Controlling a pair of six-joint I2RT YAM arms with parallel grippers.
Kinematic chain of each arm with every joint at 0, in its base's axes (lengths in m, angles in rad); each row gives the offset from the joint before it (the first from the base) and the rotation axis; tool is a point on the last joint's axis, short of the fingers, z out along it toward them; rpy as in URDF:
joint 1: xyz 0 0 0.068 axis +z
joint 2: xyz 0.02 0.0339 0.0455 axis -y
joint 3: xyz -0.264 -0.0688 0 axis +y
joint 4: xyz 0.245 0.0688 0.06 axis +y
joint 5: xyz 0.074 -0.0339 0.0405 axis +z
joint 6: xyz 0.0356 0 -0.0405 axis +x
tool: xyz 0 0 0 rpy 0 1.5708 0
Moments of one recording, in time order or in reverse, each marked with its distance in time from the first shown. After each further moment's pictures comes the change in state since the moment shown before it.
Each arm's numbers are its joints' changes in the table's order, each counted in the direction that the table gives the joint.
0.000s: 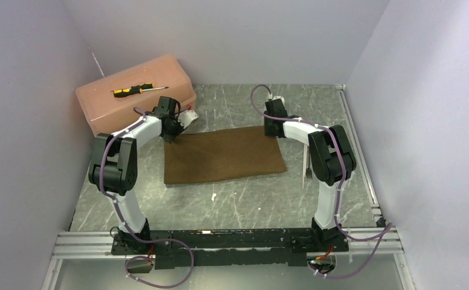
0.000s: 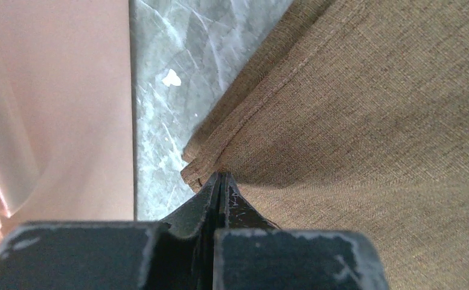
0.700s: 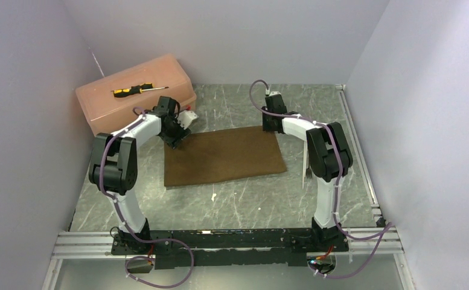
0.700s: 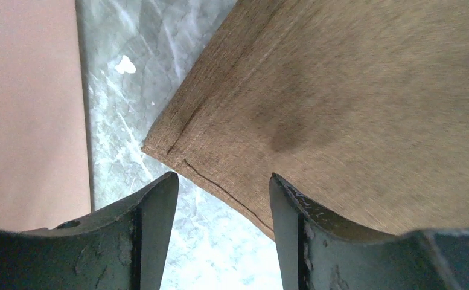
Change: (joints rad) left arm 0.000 -0.019 -0.014 0.075 -0.056 -0.075; right arm -0.013 -0.050 -0.077 -0.031 0.105 -0.029
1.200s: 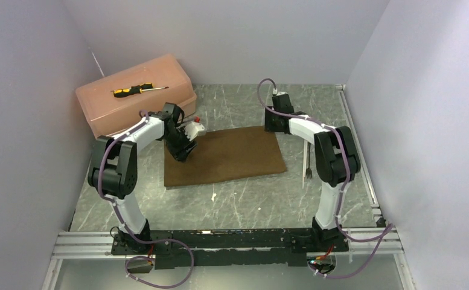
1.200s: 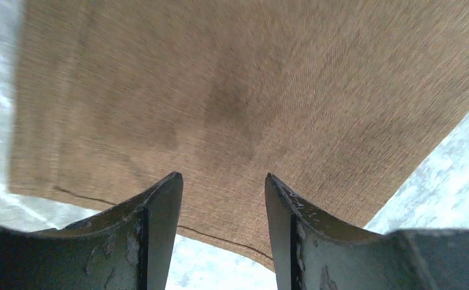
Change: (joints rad) left arm -0.047 0.059 -0.007 0.212 -0.267 0.092; right arm -0.038 0.037 0.012 0.038 0.019 0.014
